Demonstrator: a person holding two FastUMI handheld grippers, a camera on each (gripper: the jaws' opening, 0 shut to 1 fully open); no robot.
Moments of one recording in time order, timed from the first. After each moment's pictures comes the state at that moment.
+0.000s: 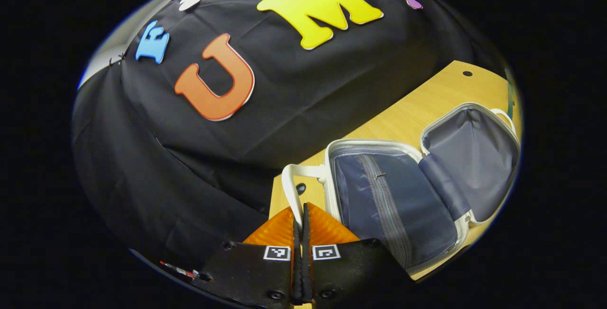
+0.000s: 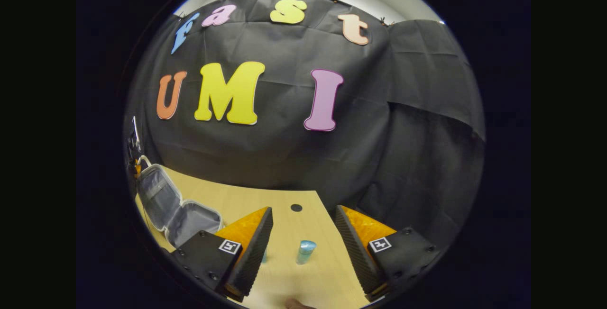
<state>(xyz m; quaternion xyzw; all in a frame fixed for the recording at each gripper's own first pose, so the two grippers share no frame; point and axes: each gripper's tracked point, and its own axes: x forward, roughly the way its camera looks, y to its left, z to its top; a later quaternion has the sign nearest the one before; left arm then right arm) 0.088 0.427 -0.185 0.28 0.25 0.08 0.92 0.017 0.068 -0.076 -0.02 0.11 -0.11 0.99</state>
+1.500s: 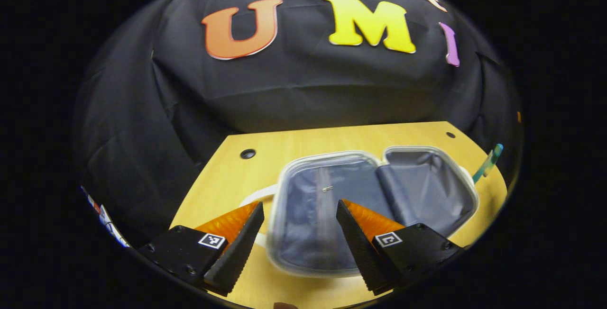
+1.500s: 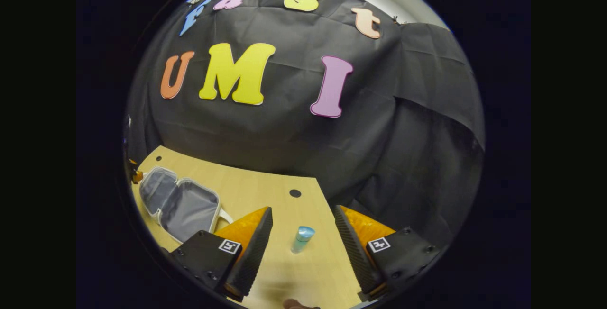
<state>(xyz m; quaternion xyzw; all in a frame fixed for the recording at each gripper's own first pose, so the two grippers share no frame) 0.054 0.346 -0.215 0.03 0.24 0.00 0.97 0.014 0.074 -0.110 -0.06 0.15 -0.09 0.98</state>
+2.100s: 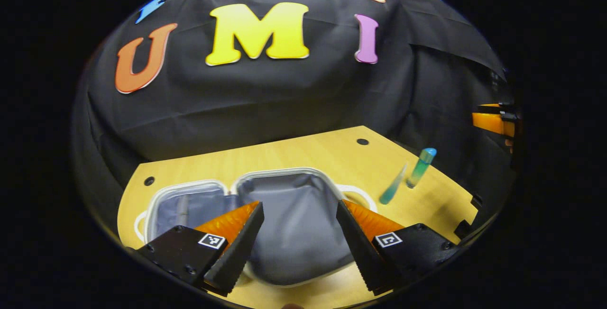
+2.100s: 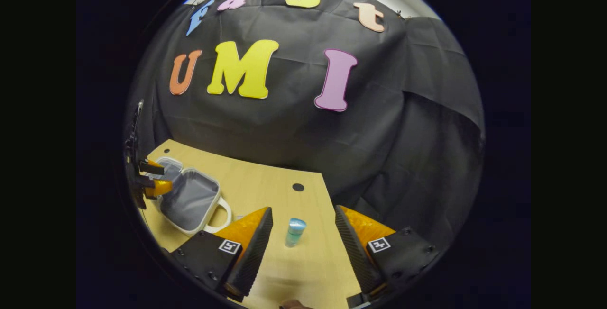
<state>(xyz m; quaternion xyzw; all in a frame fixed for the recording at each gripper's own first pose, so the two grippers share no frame) 0.052 0.070 -0.193 0.04 0.21 -0.19 0.96 0.005 0.021 -0.129 -0.06 0.16 -0.05 0.98</state>
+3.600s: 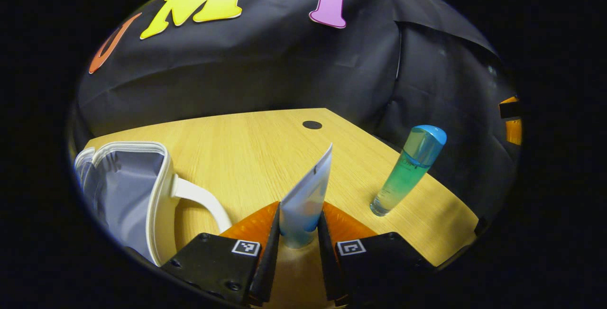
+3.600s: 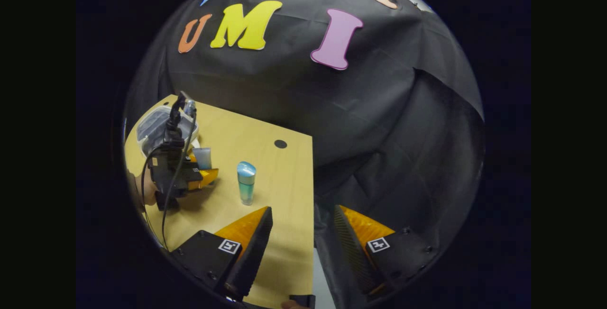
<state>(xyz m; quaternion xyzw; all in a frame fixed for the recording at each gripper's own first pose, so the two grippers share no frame) 0.118 -0.153 -0.315 0.01 0.23 -0.20 0.95 0.008 -0.075 -0.217 -0.13 0.25 0.00 0.96</state>
